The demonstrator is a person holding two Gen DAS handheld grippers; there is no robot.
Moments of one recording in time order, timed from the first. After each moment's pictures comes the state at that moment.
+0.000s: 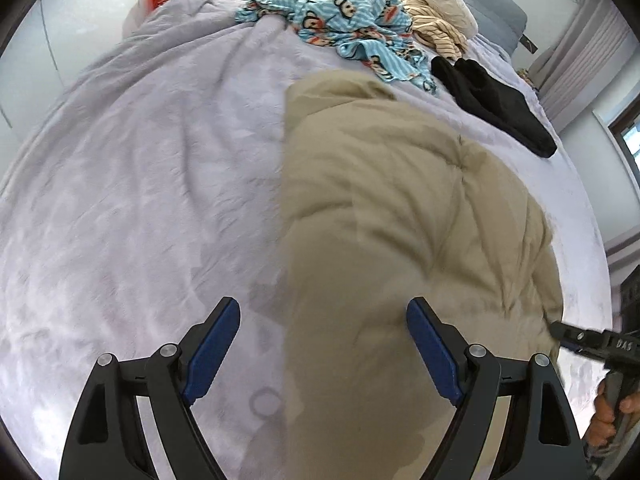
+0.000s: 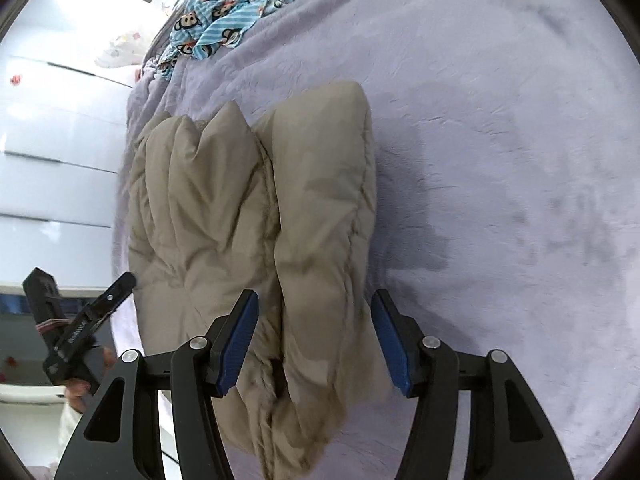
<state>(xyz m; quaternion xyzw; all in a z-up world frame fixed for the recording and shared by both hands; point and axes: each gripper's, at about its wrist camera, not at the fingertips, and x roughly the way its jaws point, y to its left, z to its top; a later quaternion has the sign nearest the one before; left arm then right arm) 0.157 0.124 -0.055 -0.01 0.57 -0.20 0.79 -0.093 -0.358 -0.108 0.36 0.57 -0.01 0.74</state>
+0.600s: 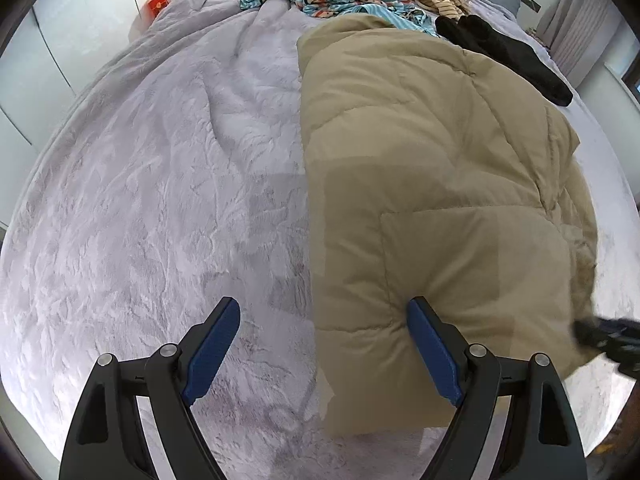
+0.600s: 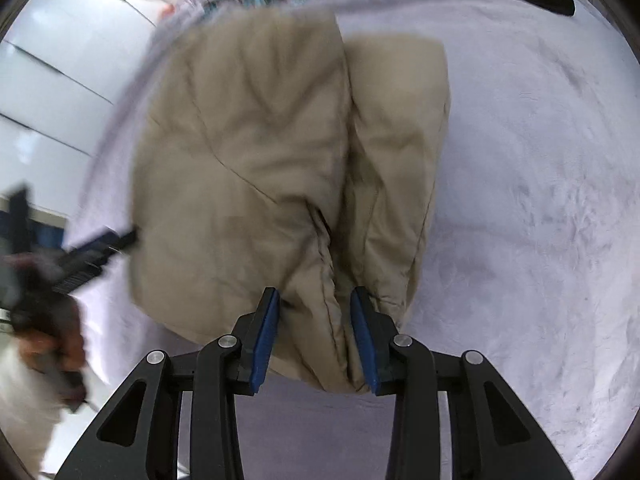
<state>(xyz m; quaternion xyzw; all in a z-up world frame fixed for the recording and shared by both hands) 0.098 0.132 -0.074 0.07 0.59 -0.18 0.79 -0.116 -0.247 -0.095 0.21 0.61 0.00 0.76</state>
